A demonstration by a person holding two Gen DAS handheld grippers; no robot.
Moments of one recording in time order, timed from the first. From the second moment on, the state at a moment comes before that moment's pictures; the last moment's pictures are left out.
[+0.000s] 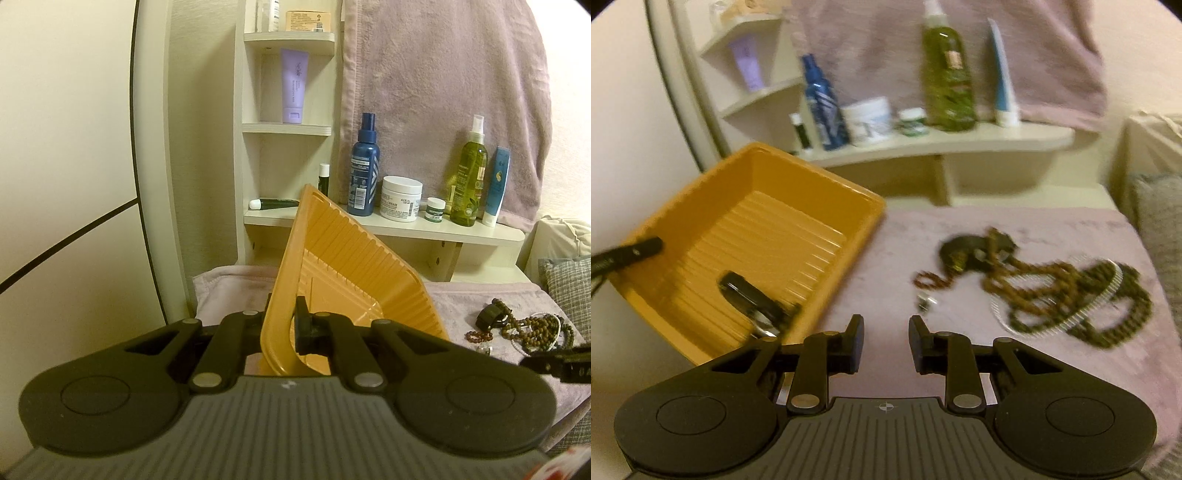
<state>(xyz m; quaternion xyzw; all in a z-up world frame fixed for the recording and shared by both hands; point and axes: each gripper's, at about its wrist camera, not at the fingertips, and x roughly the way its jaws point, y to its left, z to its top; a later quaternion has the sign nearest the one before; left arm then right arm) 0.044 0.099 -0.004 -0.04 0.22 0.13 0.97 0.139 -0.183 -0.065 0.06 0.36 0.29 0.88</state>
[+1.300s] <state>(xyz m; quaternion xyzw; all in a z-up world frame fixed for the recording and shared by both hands) 0.046 0.099 -0.003 -0.03 0.22 0.13 0.97 0.187 -0.141 -0.104 -0.15 0.30 0.33 0.88</state>
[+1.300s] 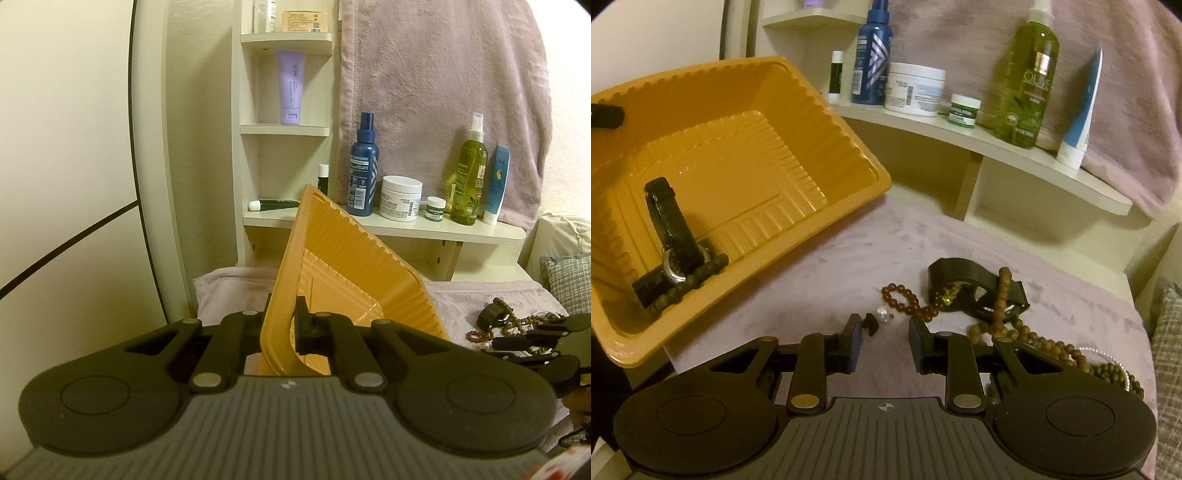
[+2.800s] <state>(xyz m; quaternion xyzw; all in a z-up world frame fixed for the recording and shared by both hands) 0.046 0.101 -0.002 -0.03 0.22 0.13 0.97 0.151 -0.131 -0.052 -0.05 0.28 0.34 0.90</state>
